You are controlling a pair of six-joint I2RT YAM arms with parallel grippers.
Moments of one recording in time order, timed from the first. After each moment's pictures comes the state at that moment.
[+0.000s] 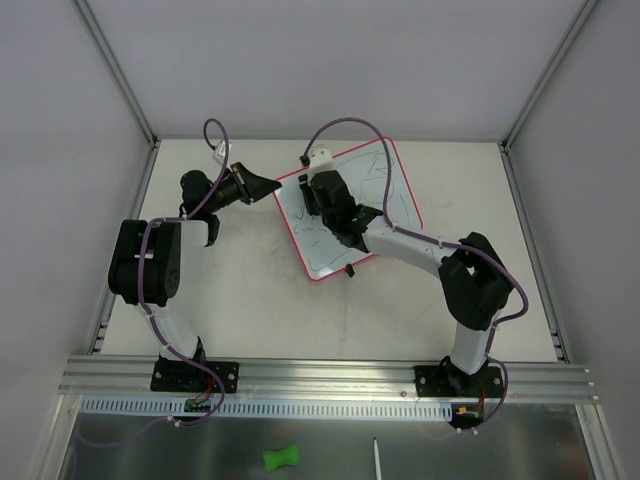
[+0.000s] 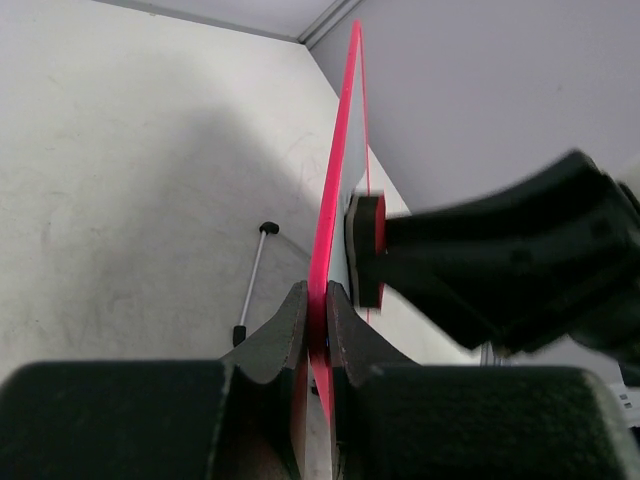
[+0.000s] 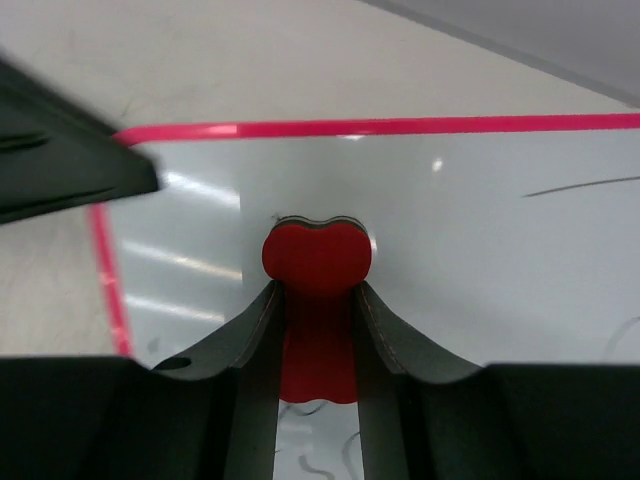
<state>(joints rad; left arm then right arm) -0.06 1.81 0.86 1.02 0.88 -0.87 0.81 1.84 1.35 0.11 0.40 0.13</state>
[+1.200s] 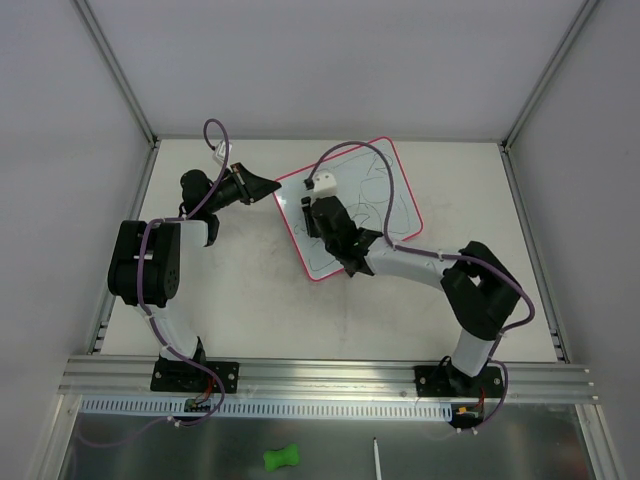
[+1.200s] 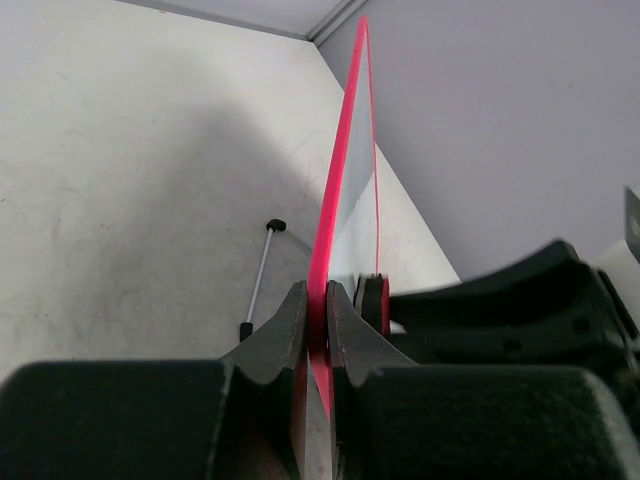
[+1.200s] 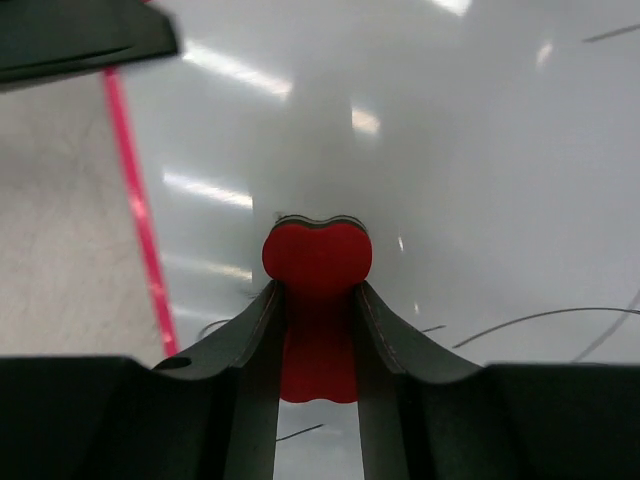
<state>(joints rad) -0.06 1.80 0.86 0.99 0.87 -0.84 0.88 1.76 1.13 0.22 0.46 0.23</state>
